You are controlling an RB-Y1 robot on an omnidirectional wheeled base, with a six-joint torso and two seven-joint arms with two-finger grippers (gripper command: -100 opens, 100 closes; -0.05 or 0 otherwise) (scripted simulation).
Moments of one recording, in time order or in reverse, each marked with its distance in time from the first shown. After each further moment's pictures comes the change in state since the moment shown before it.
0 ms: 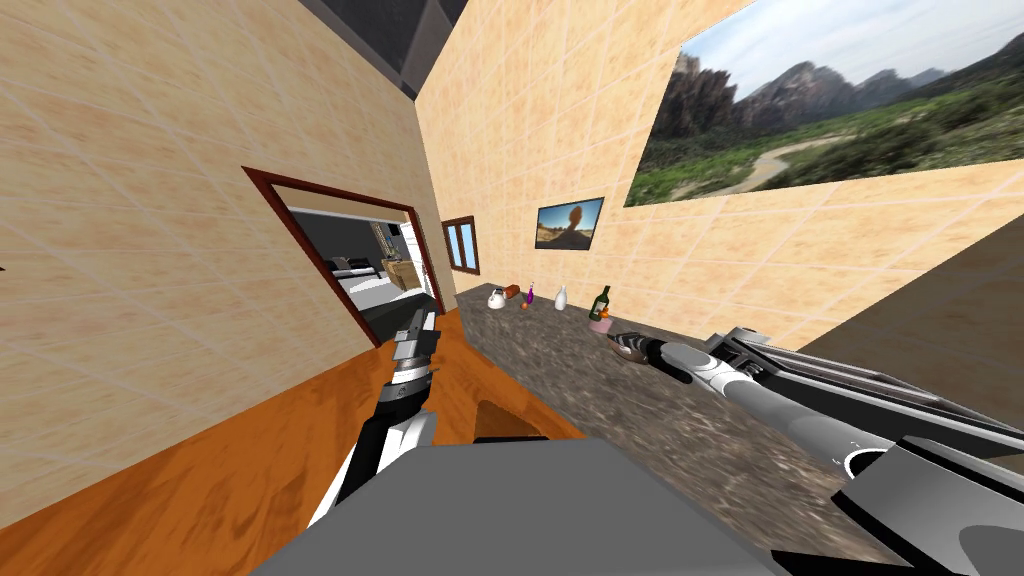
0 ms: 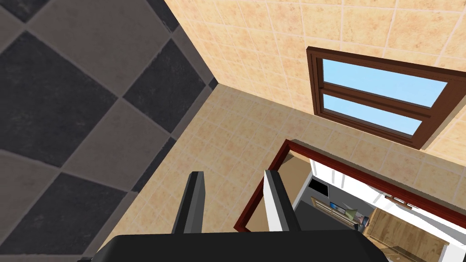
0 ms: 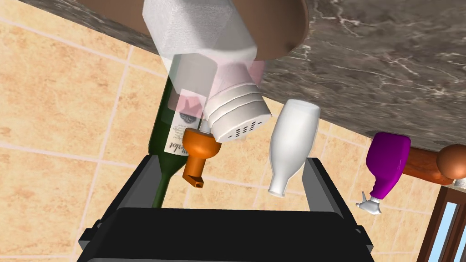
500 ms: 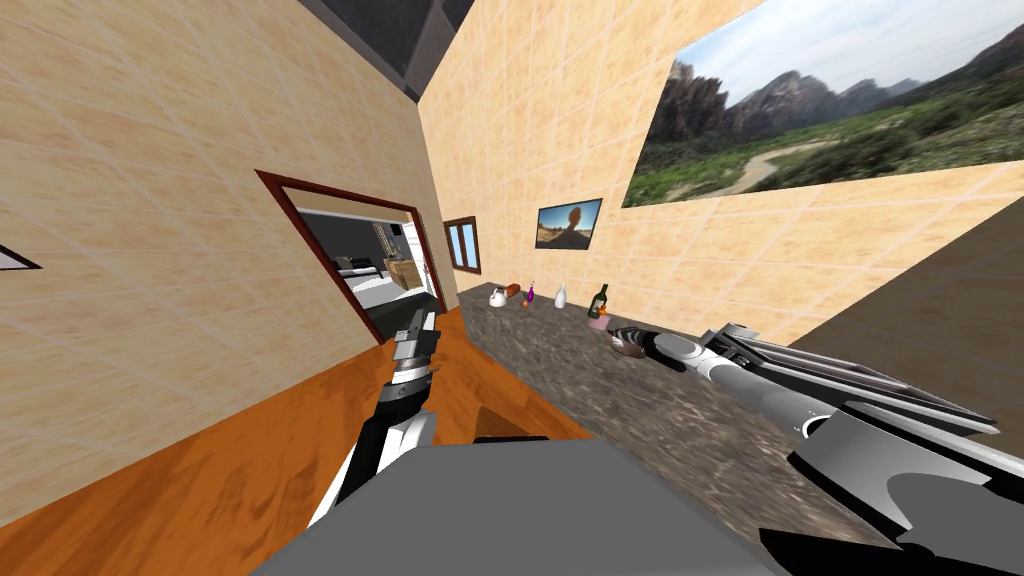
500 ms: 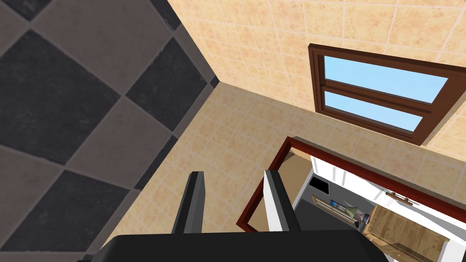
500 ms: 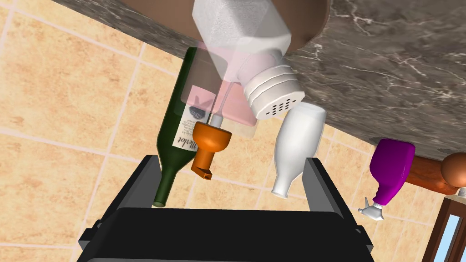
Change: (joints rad) left arm 0.000 0.000 0.000 0.000 0.000 0.000 0.000; right arm -0.150 -0.010 0.107 0.115 0.086 -0.023 -0.092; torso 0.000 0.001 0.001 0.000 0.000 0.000
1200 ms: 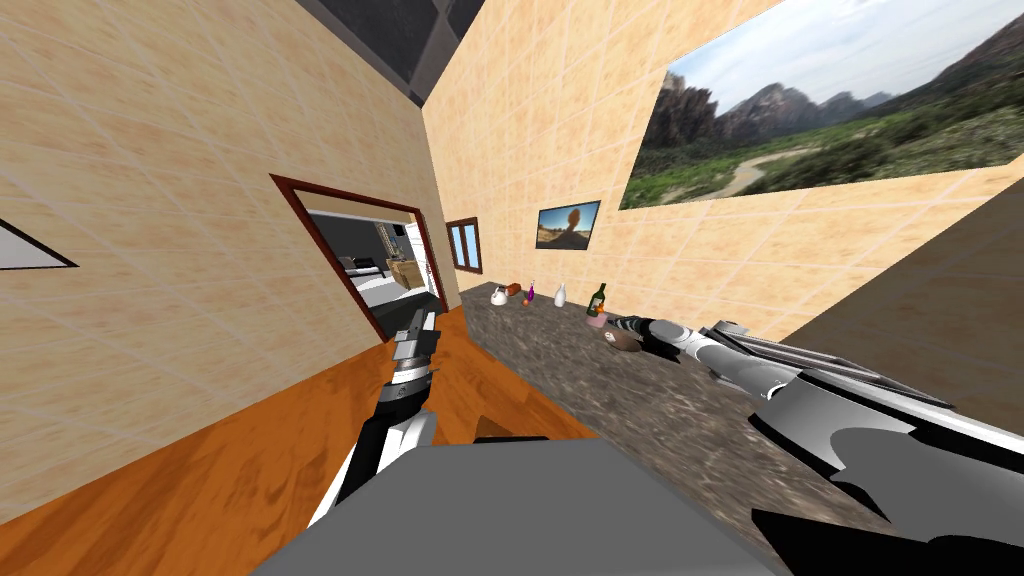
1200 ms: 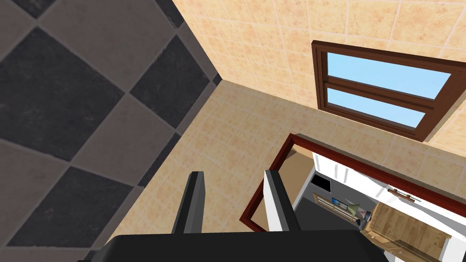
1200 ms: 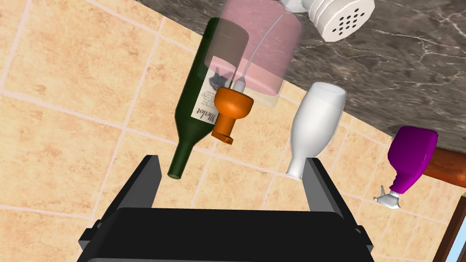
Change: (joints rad) left arm 0.000 0.000 0.000 0.000 0.000 0.000 0.000; right arm -0.194 -0.013 0.103 0.129 0.083 -0.027 -0.097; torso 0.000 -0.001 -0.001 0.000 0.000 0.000
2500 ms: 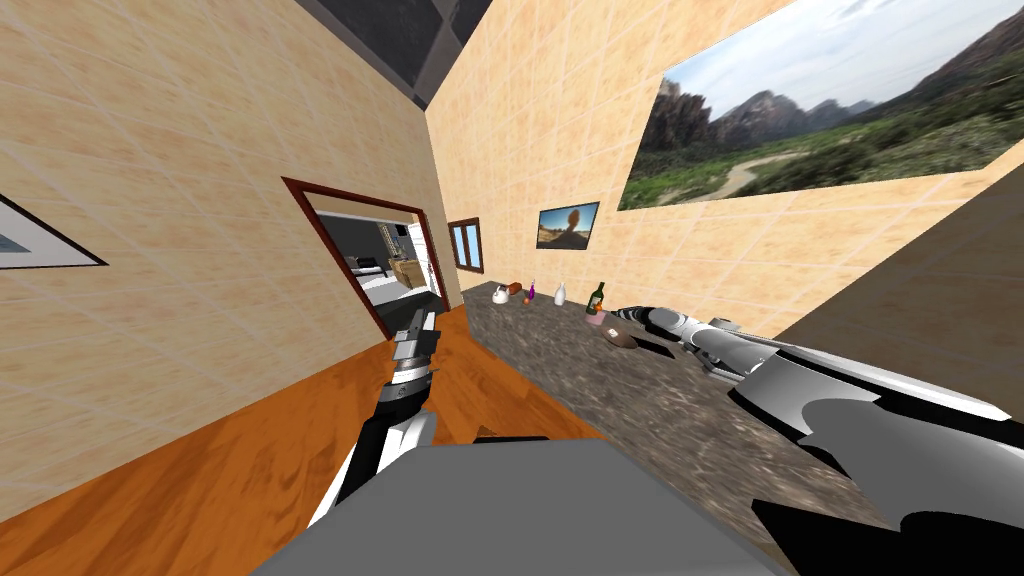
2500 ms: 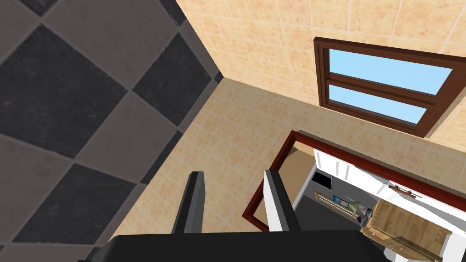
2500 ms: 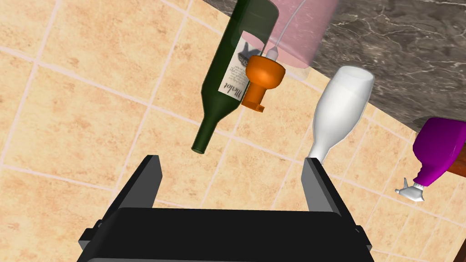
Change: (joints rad) left arm 0.000 0.000 0.000 0.000 0.000 0.000 0.000; right arm -0.173 -0.019 0.104 0.117 0.079 -0.025 -0.094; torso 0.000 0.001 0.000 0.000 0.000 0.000
